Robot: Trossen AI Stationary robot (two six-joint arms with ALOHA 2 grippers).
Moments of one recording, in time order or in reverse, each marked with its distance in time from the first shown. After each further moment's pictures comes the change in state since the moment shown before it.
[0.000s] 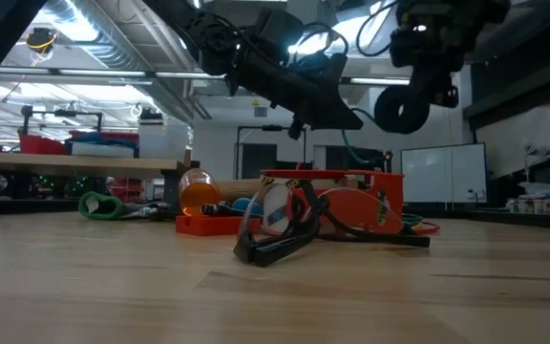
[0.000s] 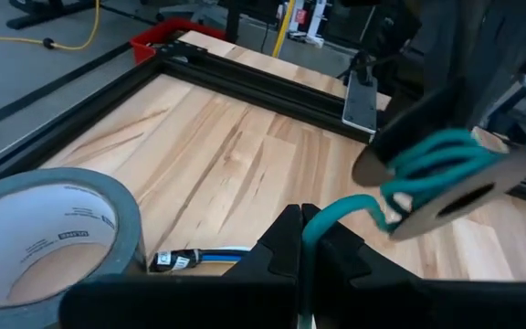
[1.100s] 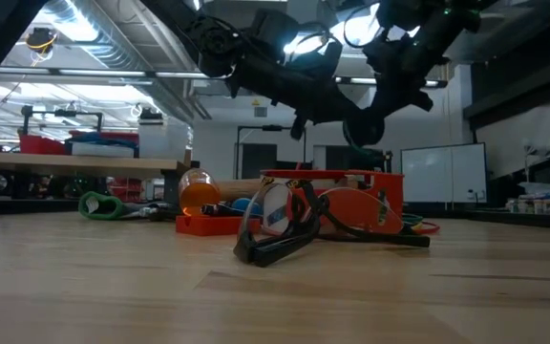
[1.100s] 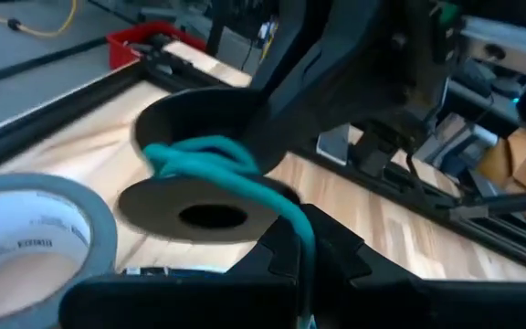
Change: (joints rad) left arm 0.002 0.000 0.000 0.062 0.101 -0.144; right arm 0.001 0.103 0.000 0.283 0.409 0.087
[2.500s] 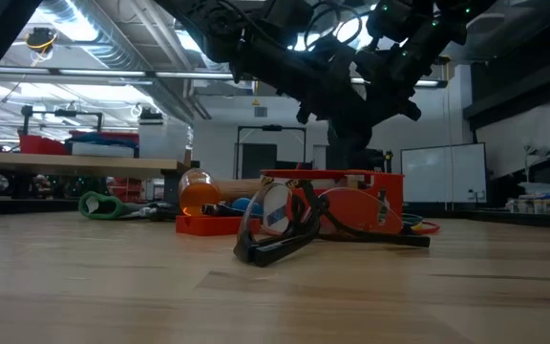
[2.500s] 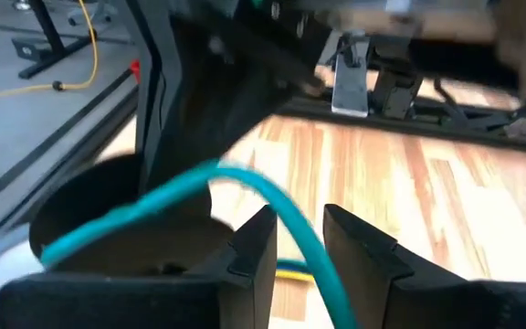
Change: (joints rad) left arm -0.066 0.000 0.056 -0.142 -0.155 0.325; right arm -0.004 0.071 0.001 0.065 -0.056 -0.027
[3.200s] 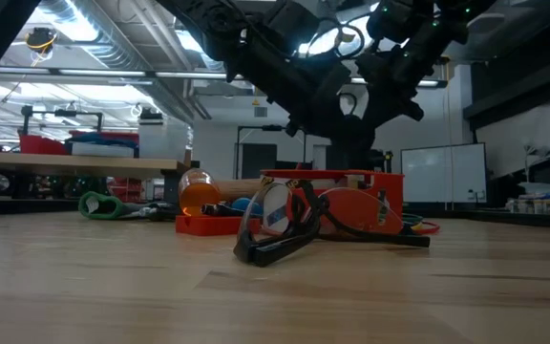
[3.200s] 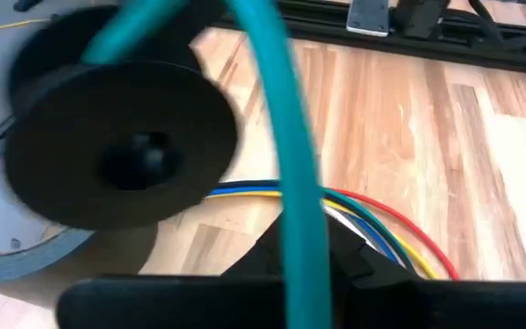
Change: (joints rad) left arm -0.027 0.000 0.000 -0.181 -0.045 -0.014; right arm 0.001 -0.001 0.000 -0.024 0.010 -0.005
